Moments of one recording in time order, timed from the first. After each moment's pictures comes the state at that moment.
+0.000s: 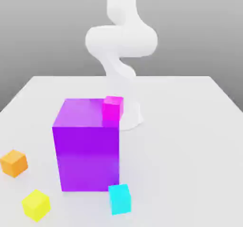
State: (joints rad) arm 0.00 -0.71 -0.07 -2.32 0.02 2.34 0.75
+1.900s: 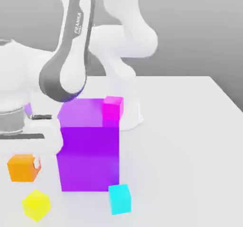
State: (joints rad) arm -0.10 0.06 -0.32 -2.49 0.29 2.56 0.11
